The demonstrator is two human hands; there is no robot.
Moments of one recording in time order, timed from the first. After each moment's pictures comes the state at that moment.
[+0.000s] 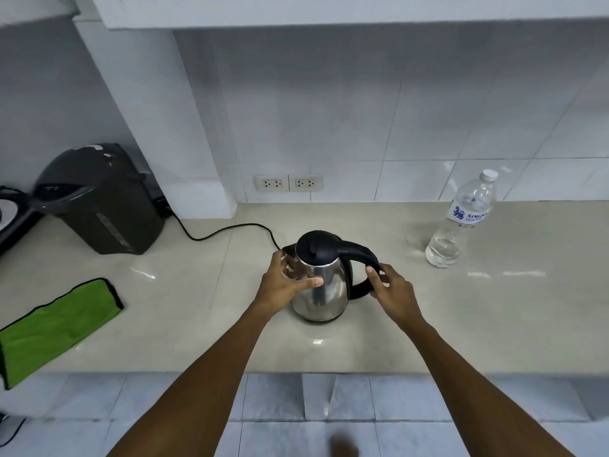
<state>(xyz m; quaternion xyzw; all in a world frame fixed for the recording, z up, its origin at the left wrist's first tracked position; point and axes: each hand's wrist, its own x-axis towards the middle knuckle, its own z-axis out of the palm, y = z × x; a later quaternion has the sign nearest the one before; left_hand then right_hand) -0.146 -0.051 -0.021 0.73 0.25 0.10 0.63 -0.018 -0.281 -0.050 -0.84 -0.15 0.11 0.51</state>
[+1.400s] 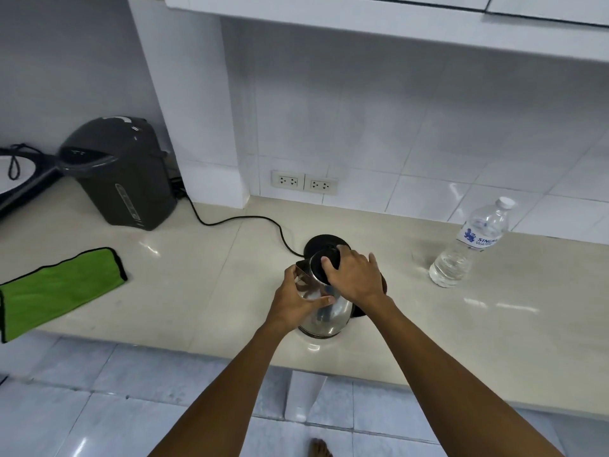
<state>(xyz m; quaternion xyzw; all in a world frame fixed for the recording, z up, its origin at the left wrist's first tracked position) -0.165 -0.085 -0.043 0.74 0.29 0.11 0.60 -0.047 -0.185 0.019 -0.94 -0.31 0.06 0.15</state>
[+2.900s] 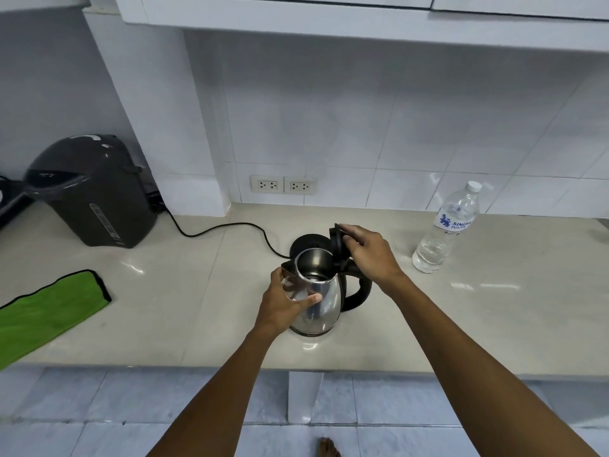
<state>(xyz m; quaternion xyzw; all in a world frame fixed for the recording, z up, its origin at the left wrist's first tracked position) -0.169 -0.086 -0.041 0.76 0.28 0.10 0.58 -0.032 -0.236 0.072 -0.84 -0.24 0.12 0.47</state>
